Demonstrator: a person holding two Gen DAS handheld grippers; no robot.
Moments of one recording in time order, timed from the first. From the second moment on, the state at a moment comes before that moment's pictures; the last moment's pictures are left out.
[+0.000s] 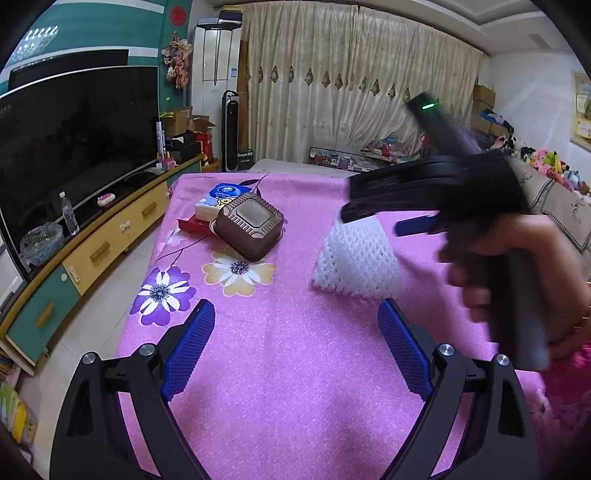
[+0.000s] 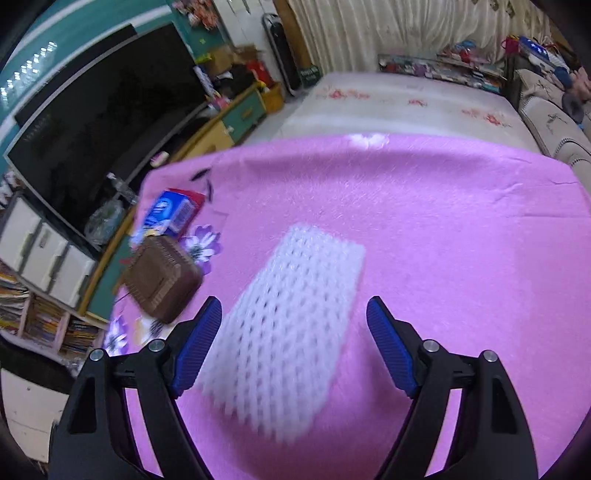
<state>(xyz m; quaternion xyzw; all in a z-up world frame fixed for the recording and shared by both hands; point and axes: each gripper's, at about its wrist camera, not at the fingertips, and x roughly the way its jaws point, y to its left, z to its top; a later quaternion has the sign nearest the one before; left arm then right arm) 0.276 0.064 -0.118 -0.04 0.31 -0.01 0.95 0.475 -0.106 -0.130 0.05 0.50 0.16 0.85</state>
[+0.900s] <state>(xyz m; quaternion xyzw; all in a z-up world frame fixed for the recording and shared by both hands) 0.263 0.047 -0.111 -0.03 0.30 -0.02 0.95 0.394 -0.204 -0.088 0.07 0.41 0.14 0.90</state>
